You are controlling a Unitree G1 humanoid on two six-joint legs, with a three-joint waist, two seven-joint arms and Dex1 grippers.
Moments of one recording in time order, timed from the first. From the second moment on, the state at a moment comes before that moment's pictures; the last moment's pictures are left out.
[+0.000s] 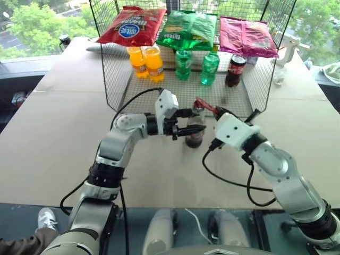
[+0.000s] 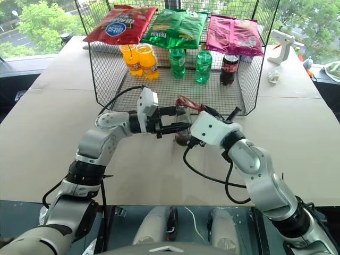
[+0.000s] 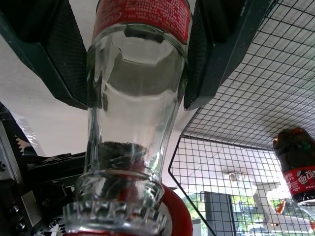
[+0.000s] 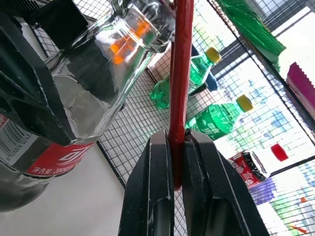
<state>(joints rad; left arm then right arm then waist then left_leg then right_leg) -0.60 0.43 -0.13 0.01 -0.38 0.39 -1.08 -0.30 -0.51 0.41 -0.68 -0.36 0.55 0.29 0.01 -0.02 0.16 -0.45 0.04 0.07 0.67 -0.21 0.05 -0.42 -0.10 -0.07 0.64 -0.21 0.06</state>
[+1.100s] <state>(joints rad) -0.61 0.42 -0.13 -0.01 -0.38 0.45 -1.04 -0.19 -0.32 0.47 -0.46 -0.88 0.26 0.06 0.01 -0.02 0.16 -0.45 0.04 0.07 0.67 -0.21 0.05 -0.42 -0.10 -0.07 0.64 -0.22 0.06</state>
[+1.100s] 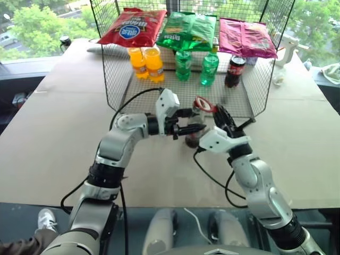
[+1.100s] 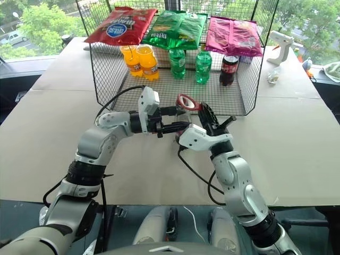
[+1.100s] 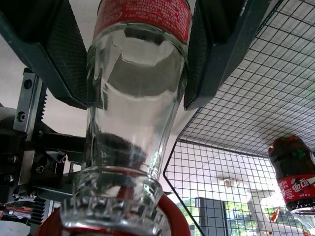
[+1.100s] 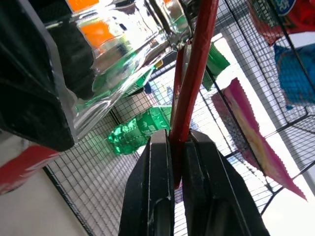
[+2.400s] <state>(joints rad) -0.60 0.40 -0.13 0.01 -0.36 0.40 -1.06 -0.38 -0.53 0.28 -0.54 -0.88 0.10 0.53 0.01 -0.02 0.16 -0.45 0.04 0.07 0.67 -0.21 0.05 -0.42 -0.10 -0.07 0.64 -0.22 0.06</state>
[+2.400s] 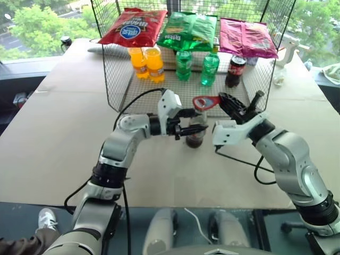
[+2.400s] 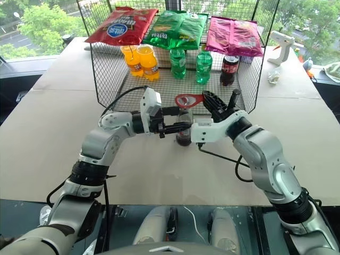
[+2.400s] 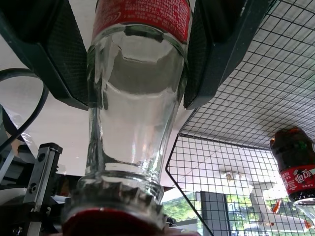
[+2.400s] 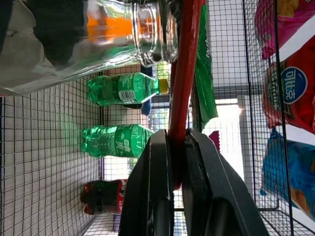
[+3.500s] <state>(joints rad) -0.59 0.41 -0.13 -0.01 -0.37 0.39 -1.07 -0.29 -0.14 -0.12 -0.95 -0.37 1.24 0.91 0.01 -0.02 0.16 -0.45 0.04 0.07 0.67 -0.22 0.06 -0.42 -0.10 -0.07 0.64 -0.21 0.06</state>
